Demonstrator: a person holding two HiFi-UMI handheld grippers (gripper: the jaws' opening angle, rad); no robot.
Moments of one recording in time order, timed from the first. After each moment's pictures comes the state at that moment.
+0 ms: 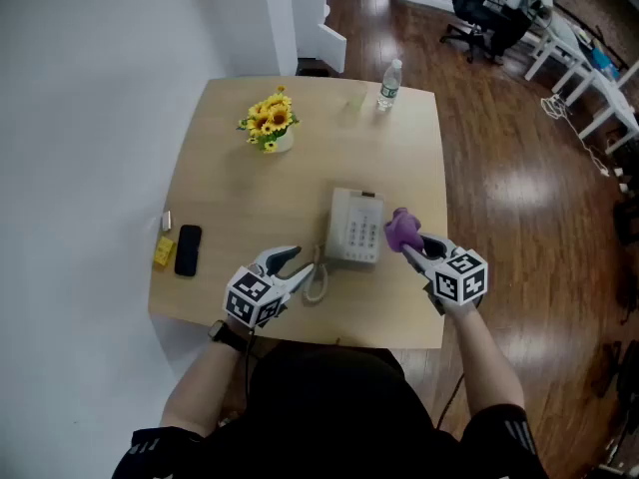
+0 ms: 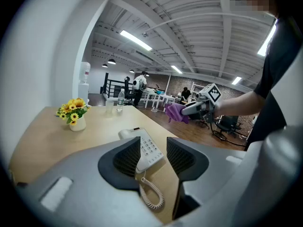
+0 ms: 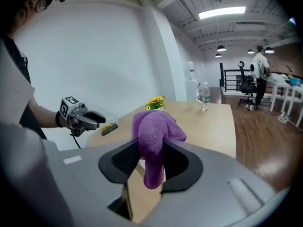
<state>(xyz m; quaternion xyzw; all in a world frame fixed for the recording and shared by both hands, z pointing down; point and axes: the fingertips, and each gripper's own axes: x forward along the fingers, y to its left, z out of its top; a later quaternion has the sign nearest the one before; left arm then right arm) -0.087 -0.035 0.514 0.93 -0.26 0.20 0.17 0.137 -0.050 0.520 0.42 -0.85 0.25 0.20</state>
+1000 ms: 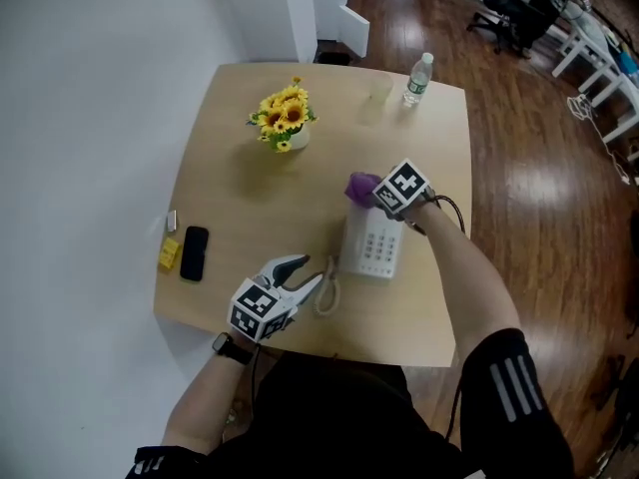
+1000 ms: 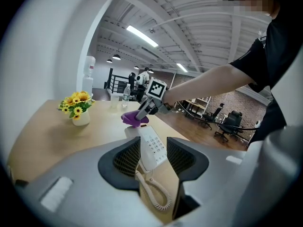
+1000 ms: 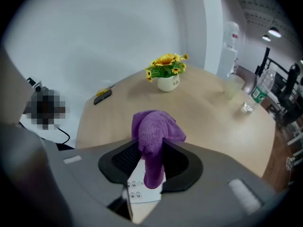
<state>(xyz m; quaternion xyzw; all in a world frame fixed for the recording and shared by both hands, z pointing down) -0.091 -0.069 0.536 0.92 -0.27 0.21 0.20 0.034 -0.245 0.639 0.23 -0.82 0.26 0.46</state>
